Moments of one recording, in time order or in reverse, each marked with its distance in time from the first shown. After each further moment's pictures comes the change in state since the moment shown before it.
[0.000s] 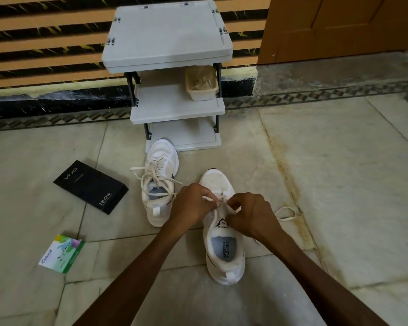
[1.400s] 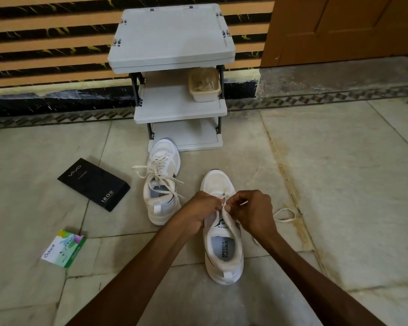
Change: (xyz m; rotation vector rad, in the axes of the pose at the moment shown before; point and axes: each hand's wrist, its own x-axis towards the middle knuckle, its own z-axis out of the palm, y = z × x) left_hand 0.001 0.020 0.018 -0.527 -0.152 -0.427; right_hand 0.009 0.015 0.022 0.496 0.280 -0.001
